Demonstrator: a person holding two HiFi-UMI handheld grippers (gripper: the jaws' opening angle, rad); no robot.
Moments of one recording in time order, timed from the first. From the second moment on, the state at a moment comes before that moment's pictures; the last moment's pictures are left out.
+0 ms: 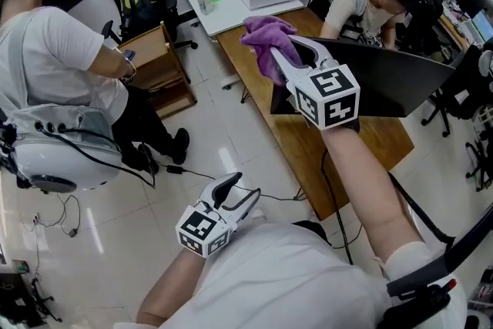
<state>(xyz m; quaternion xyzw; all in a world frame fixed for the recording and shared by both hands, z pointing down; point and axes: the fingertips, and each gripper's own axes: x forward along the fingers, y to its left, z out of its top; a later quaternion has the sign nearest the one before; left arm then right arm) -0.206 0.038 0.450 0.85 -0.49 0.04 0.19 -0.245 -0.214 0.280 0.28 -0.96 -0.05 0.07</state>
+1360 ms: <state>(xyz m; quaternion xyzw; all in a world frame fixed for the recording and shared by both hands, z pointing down) -0.062 -0.033 0.438 0.88 -0.44 0.04 0.19 0.153 -0.126 0.412 0.43 -0.89 0.07 0.14</state>
